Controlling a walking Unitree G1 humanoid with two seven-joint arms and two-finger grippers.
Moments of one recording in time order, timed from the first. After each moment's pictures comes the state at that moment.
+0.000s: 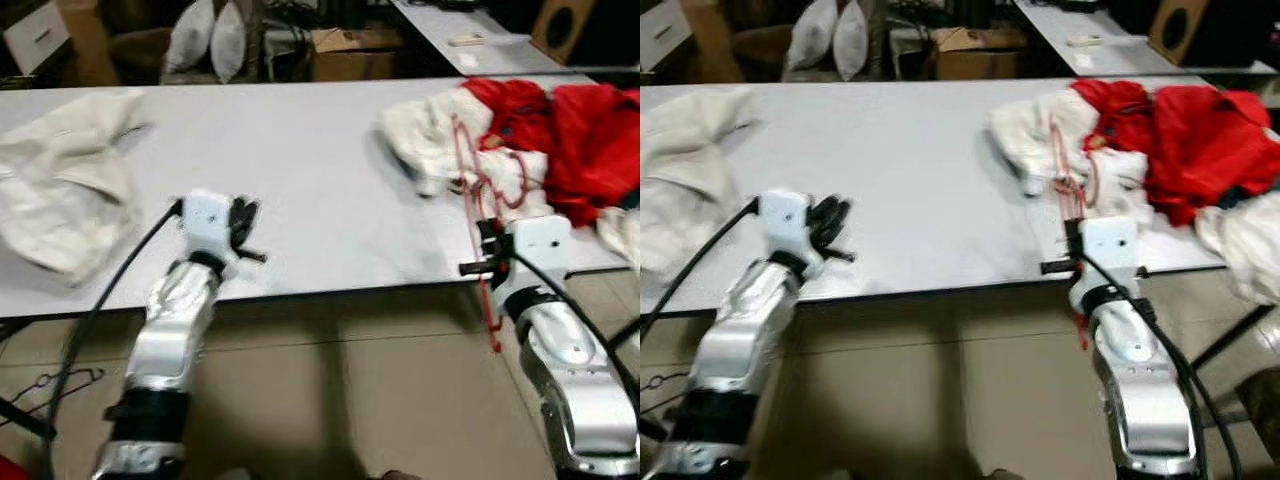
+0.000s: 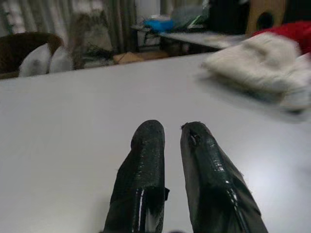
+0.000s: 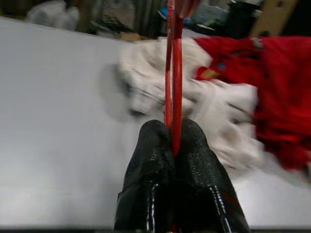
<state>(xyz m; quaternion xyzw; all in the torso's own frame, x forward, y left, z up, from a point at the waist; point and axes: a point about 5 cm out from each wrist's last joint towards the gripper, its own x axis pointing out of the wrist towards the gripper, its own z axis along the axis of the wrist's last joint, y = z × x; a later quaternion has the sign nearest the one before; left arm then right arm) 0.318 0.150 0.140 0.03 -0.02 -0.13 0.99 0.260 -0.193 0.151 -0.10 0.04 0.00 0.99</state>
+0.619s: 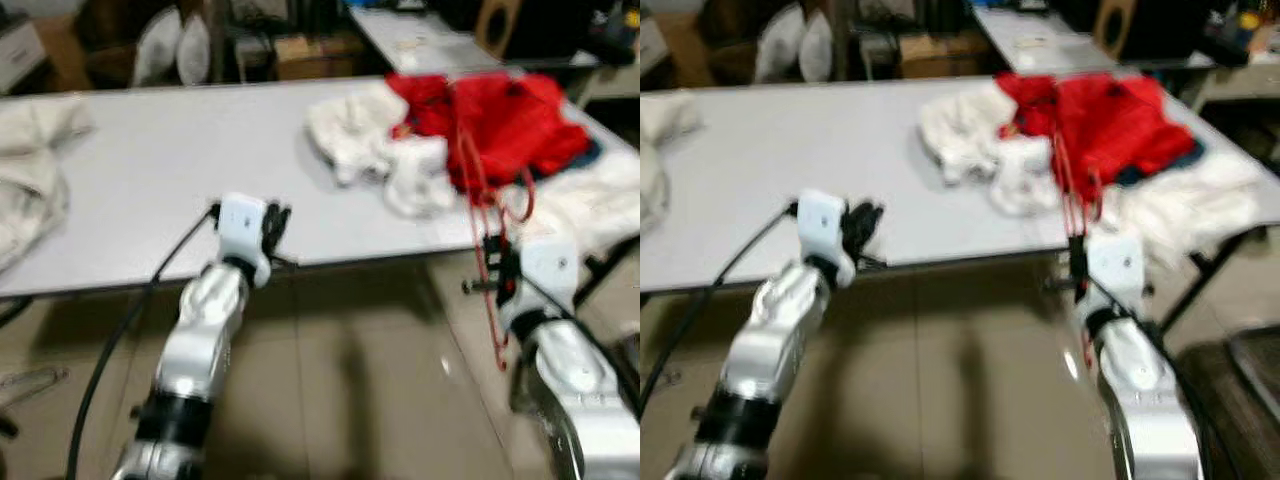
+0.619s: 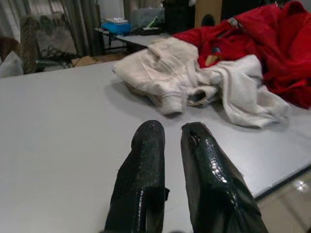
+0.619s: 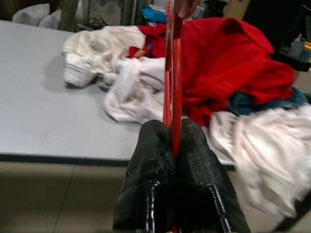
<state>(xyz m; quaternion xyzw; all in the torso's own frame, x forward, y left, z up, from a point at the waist) 0.314 0.125 0.132 0.03 0.00 -0.16 0.99 0.238 -0.188 0.150 -0.10 0.03 0.01 0.99</state>
